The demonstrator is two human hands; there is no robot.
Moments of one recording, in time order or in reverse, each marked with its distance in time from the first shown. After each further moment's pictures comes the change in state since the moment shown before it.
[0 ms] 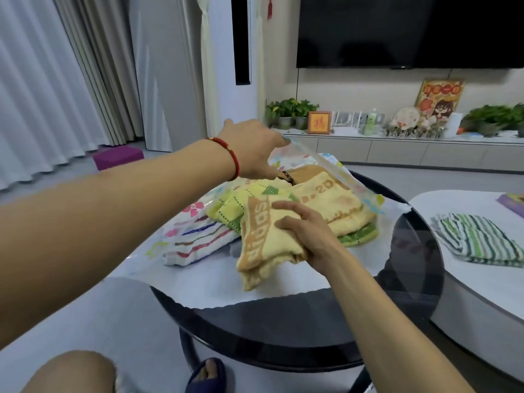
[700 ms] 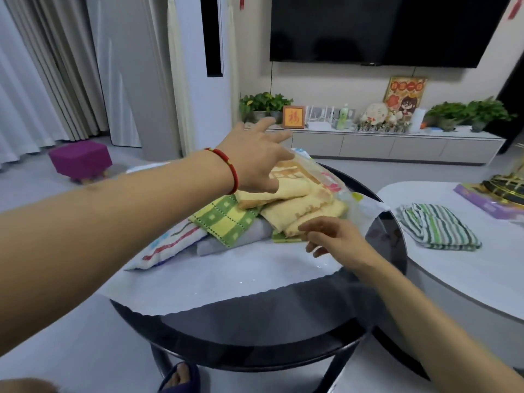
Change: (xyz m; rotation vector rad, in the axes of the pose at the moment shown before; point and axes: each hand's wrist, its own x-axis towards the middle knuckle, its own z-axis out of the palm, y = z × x) left_hand 0.020 0.051 0.017 0.058 0.038 0.212; right_hand -0.036 0.009 -0.122 -0.460 0.063 -0.109
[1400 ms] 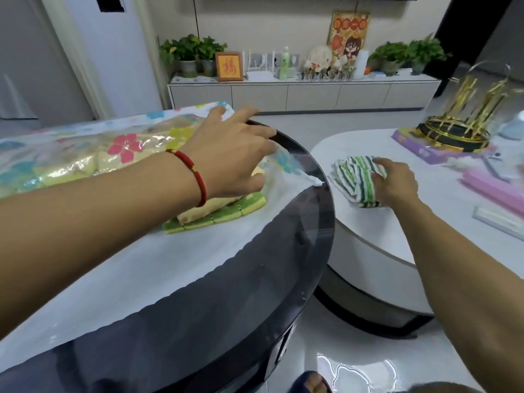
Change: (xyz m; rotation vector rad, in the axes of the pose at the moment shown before) left_hand 0.119 0.136 0.058 -0.061 0.094 0.177; right_hand 0.051 0.159 -0.289 -0.832 0.693 0.389
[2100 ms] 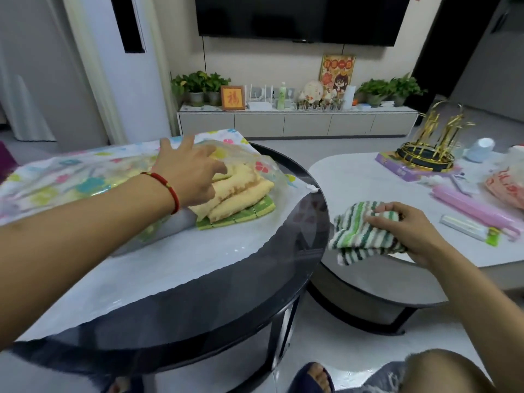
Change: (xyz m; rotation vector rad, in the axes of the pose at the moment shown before) left_hand -0.096 -0.044 -0.022 0.073 -0.197 -0.295; right_hand -0.165 0.003 -0.101 0.773 -0.294 0.098
